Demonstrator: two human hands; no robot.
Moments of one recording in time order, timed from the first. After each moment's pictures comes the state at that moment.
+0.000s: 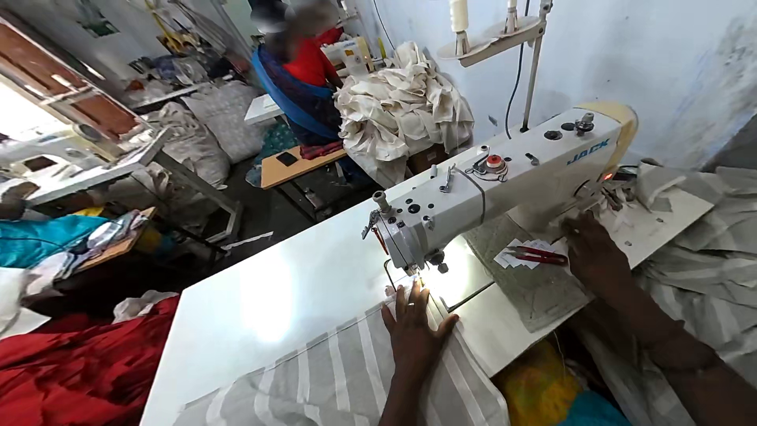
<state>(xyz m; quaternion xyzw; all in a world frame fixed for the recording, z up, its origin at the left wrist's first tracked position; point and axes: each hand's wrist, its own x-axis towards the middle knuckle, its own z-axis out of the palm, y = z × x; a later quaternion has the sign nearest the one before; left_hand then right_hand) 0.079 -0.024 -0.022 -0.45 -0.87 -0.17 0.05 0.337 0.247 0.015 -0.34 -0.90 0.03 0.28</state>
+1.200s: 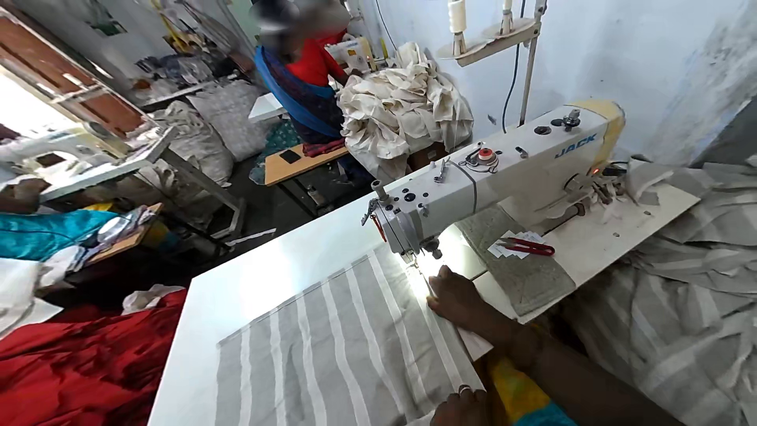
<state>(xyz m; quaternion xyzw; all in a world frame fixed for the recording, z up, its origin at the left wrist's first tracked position) 0.234 -0.101 0.075 -0.52 -0.82 0.05 -0.24 0.172 0.083 0.038 -0.27 -0.92 0.30 -0.03</state>
